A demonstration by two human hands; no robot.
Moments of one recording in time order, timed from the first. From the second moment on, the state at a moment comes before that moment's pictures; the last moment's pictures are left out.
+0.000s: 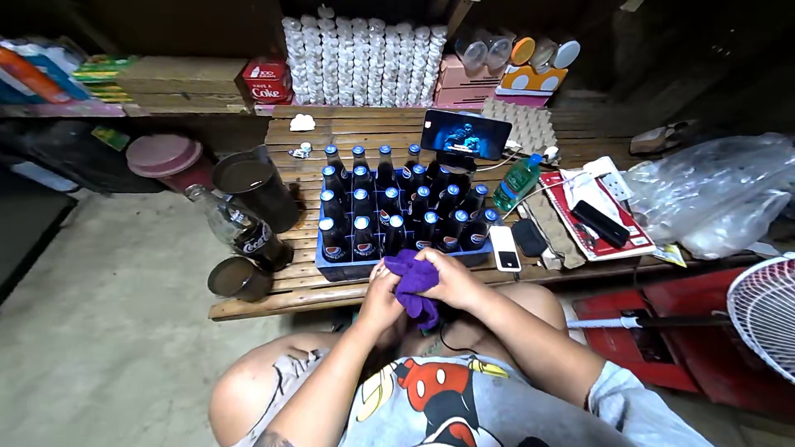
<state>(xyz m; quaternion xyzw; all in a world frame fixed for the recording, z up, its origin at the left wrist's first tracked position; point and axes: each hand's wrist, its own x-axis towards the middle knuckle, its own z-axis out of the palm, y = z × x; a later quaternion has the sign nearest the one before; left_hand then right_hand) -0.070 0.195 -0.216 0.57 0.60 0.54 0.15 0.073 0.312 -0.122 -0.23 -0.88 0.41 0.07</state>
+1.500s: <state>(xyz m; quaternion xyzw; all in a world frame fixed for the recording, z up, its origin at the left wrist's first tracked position) -0.073 0.196 -0.216 0.58 0.59 0.55 0.16 0.087 0.323 -0.135 -0.26 -0.81 0.52 0.09</state>
